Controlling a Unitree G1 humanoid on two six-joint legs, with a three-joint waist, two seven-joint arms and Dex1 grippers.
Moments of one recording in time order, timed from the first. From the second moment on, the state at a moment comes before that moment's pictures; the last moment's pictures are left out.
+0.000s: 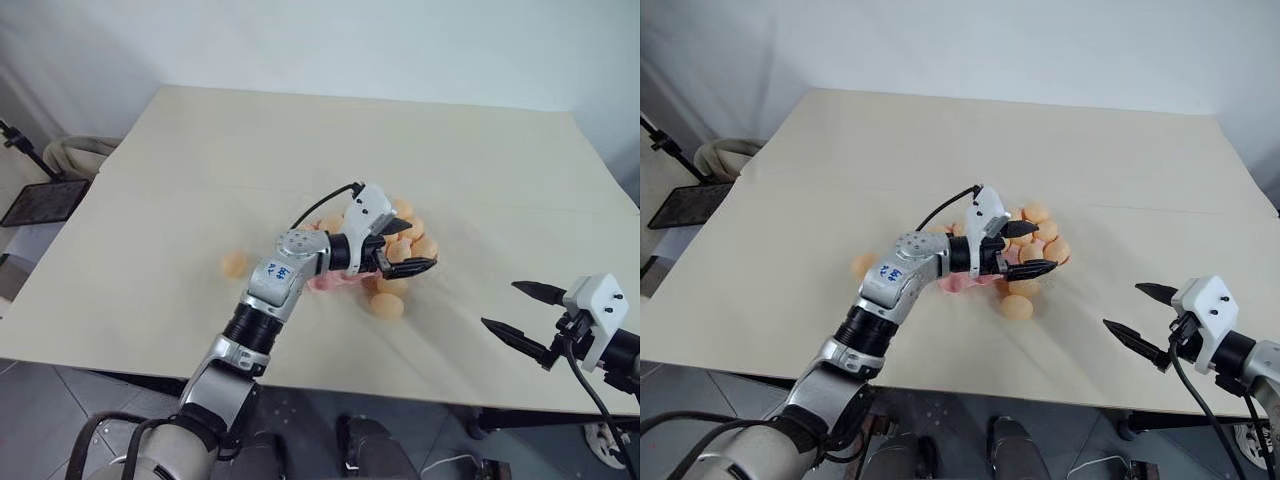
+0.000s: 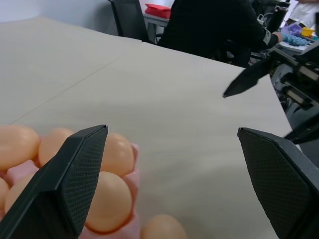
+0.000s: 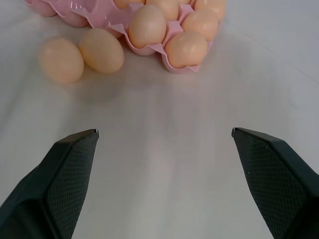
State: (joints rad) left arm -0.79 0.04 -0.23 0.15 -0.21 0.53 -0.78; right arm 0.21 -0.81 -0.48 -0.29 0.47 0.30 0.95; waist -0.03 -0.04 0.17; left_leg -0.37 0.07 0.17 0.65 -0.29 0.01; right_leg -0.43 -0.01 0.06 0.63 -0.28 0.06
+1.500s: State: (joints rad) left arm -0.46 0.31 -0.42 -0.37 -0.30 0.75 -0.65; right arm 0.17 -0.84 -0.48 -0.25 0.47 0.31 0.99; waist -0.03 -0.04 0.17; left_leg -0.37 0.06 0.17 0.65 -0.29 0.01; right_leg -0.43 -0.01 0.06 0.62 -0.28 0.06
